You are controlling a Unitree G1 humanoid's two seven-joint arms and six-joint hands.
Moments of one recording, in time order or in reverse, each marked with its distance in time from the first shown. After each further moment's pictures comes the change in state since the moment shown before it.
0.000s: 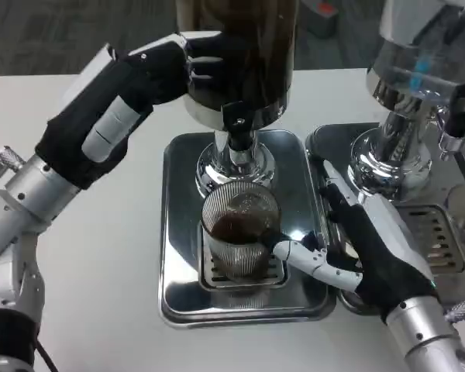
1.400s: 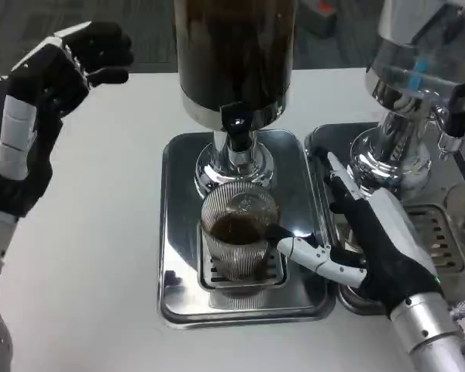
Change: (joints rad) left arm 0.194 0.005 0.139 -0.105 -0.033 0.071 0.208; right arm -0.018 -0.024 -0.011 0.041 0.041 -0.069 -0.024
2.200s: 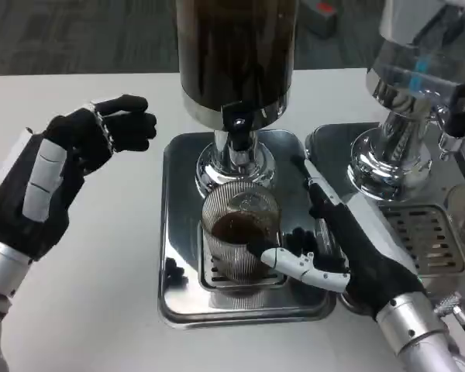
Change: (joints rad) left arm 0.078 0.005 -0.038 0.031 0.034 0.067 -0.041; right arm -0.036 -0.013 0.037 0.077 0.032 -0.058 0.022
